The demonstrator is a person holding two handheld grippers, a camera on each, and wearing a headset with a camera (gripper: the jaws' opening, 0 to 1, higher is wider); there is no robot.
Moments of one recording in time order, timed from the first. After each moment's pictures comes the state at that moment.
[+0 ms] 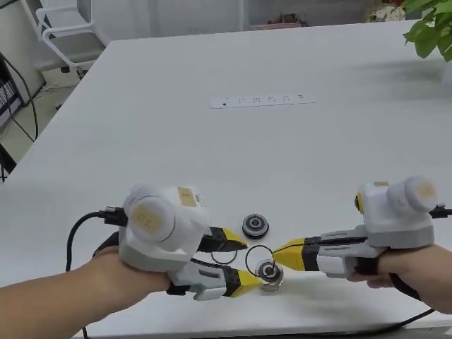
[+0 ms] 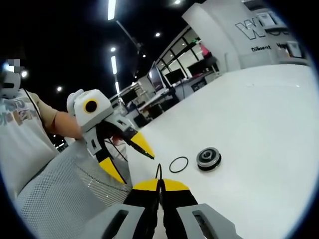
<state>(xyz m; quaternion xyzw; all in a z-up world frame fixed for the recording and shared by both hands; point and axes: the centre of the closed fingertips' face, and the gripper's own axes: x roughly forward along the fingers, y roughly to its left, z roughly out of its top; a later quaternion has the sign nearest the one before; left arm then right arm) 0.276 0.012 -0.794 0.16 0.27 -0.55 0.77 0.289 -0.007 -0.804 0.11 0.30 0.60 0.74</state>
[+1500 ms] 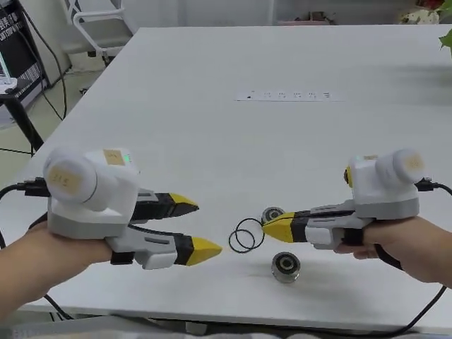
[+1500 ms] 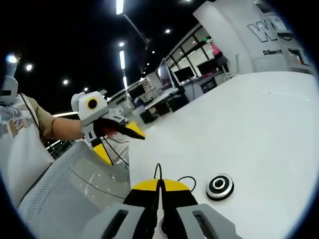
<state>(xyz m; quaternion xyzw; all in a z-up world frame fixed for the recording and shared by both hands) 0.282 0.095 -0.764 0.10 0.26 -0.46 0.84 0.307 0.035 -0.792 0.08 0.29 0.63 0.72</state>
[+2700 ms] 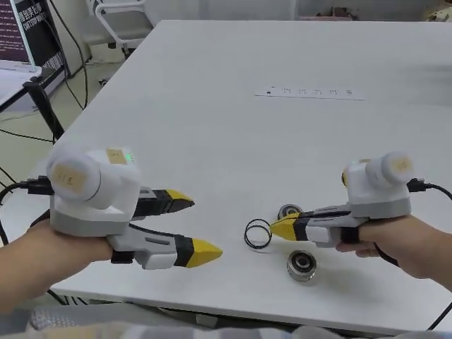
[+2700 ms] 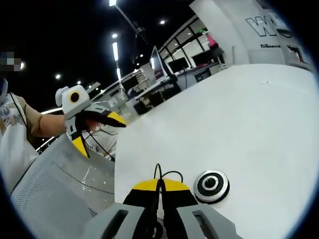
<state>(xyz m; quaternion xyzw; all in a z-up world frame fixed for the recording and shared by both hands) 0.278 0.118 -0.773 0.10 0.27 -0.43 0.85 0.321 0.047 -0.830 0.05 0.32 0.61 0.72</state>
